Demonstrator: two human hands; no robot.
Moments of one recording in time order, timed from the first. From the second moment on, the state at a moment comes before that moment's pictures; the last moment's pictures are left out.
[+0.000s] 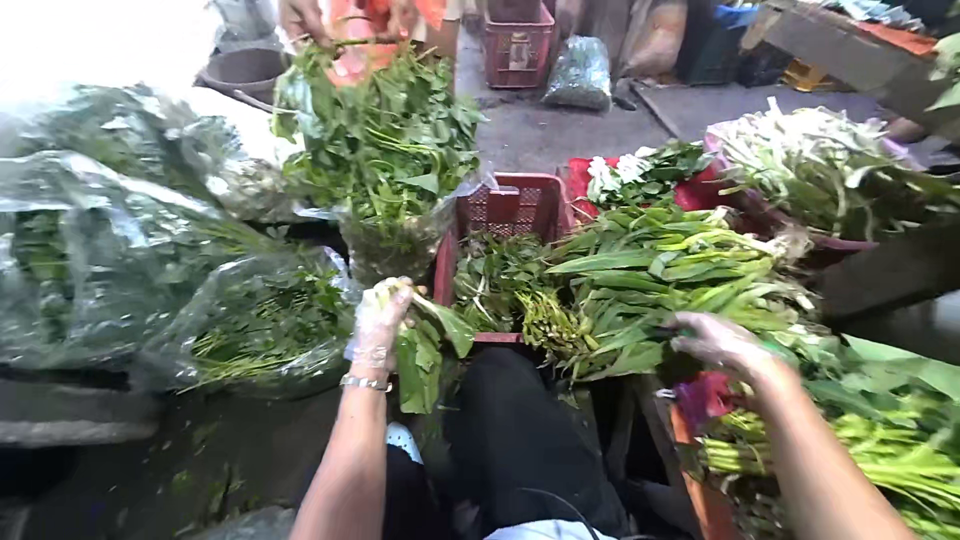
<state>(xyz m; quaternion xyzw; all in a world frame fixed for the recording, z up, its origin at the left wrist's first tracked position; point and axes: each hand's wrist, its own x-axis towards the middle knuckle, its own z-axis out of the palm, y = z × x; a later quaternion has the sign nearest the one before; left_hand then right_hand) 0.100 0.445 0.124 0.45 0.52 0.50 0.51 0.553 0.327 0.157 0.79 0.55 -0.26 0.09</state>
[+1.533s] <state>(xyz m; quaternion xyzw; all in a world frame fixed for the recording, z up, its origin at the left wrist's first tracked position) 0.097 0.430 0.117 0.45 0.32 0.65 0.53 0.206 0.422 0.117 0.29 0.72 -0.14 -0.62</state>
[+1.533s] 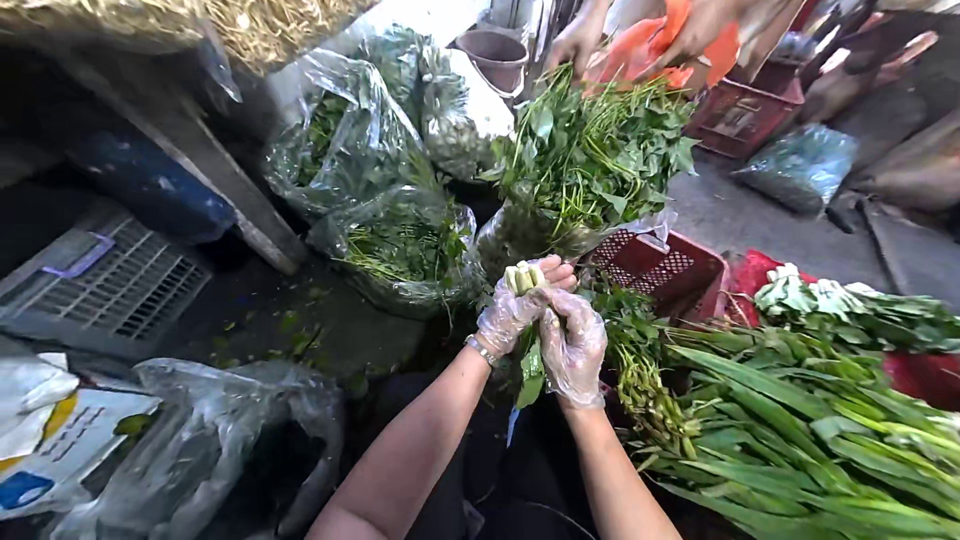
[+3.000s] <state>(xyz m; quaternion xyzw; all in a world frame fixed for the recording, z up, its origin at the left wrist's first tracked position) 0.085 0.434 0.146 0.33 0.45 0.64 0.53 0.239 0.442 0.091 0.50 0.62 -0.32 -0.52</state>
